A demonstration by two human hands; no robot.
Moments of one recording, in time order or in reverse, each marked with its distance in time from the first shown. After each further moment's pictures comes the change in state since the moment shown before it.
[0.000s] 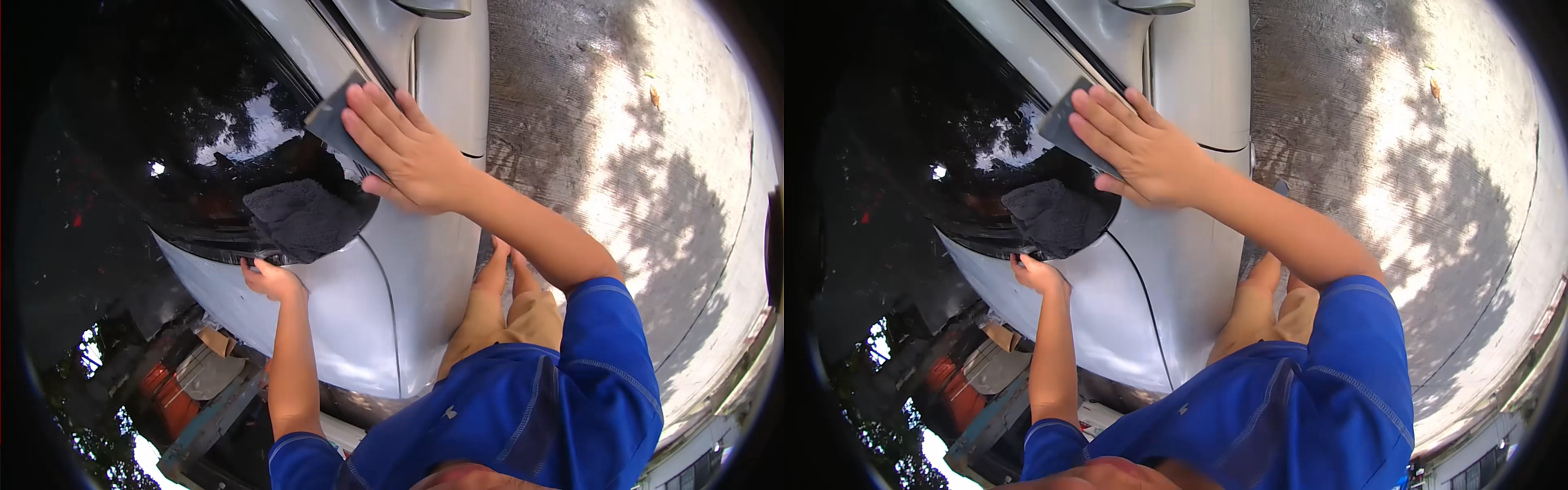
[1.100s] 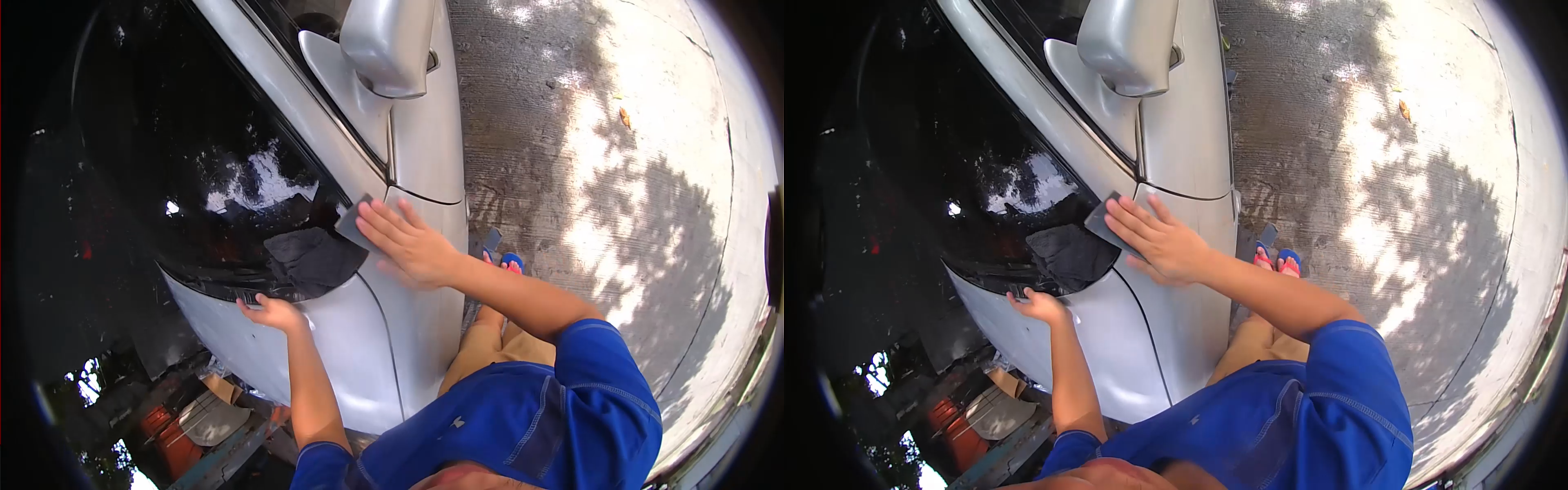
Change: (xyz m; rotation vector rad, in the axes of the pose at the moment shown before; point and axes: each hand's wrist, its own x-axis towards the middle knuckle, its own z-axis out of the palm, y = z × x) left_hand 0.039 -0.011 0.023 -0.416 0.187 0.311; right_hand -0.054 -0.044 -0.001 0.068 -0.135 0.090
